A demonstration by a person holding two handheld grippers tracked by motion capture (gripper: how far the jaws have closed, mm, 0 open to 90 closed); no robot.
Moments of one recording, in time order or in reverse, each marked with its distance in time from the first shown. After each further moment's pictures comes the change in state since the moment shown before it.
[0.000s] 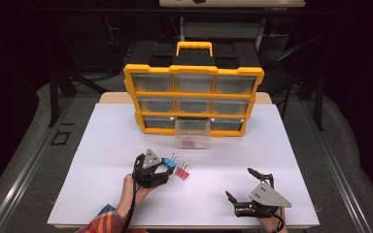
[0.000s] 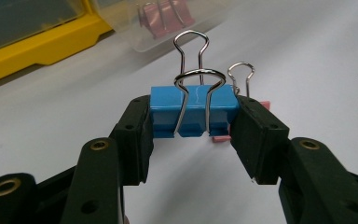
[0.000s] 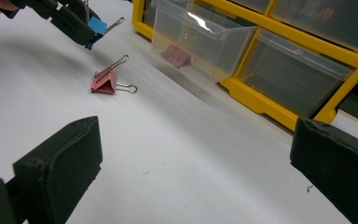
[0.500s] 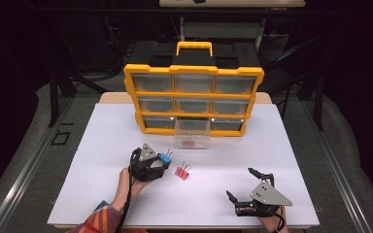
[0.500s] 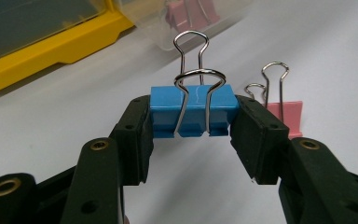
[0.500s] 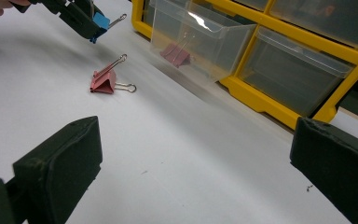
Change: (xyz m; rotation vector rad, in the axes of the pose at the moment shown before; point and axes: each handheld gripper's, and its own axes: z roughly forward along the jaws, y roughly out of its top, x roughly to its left) left arm 0.021 0.005 0.002 0.032 0.011 0.010; right arm -0.003 0.000 0.000 0.002 0.008 0.013
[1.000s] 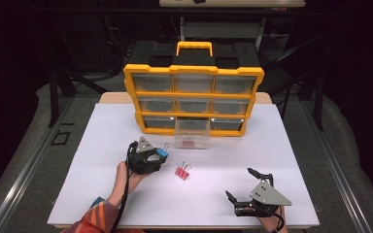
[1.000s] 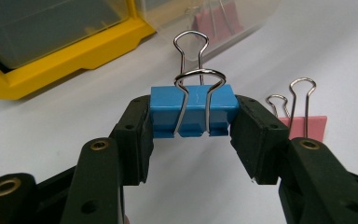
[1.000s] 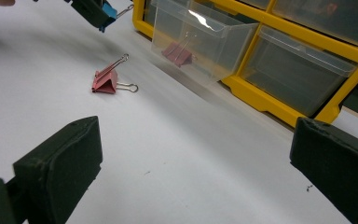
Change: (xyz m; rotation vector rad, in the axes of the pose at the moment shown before) left arm 0.019 0.012 -0.002 0.010 0.004 -0.027; right arm 0.002 0.000 0.001 0.004 0.002 0.005
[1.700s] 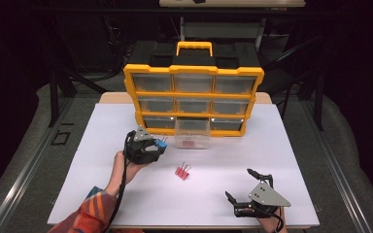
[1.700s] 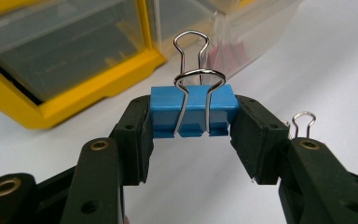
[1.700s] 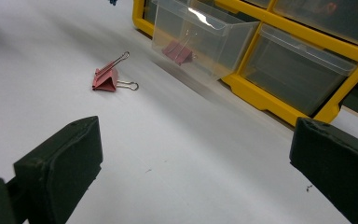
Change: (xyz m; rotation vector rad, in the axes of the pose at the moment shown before) left arm 0.010 0.033 -0.013 -0.005 0.005 0.022; right arm 0.002 0.000 0.000 0.008 -0.007 -0.008
